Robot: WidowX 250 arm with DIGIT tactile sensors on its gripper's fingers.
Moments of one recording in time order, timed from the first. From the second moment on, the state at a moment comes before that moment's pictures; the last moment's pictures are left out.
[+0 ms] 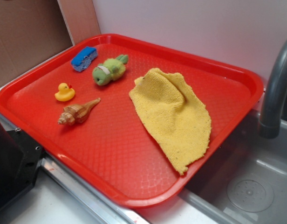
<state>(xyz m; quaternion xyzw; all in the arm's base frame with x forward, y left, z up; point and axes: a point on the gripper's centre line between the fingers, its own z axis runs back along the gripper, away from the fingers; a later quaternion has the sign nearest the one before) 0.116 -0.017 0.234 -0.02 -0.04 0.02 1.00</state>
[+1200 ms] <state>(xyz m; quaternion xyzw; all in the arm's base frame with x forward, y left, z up) 0.195 0.038 0.150 0.03 -0.08 0.11 0.99</state>
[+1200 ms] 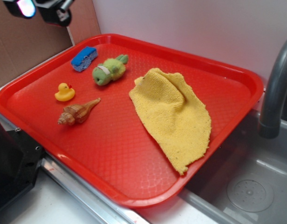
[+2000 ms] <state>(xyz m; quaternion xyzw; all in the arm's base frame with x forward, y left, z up) 0.255 0.037 0.038 0.07 -0.05 0.05 1.00</state>
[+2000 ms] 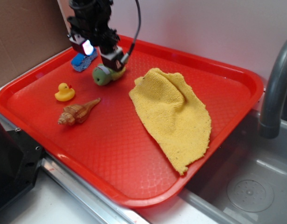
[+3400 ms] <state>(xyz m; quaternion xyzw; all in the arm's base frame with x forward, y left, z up) 0.205 0.017 0.150 -0.05 -0.02 0.16 0.99</state>
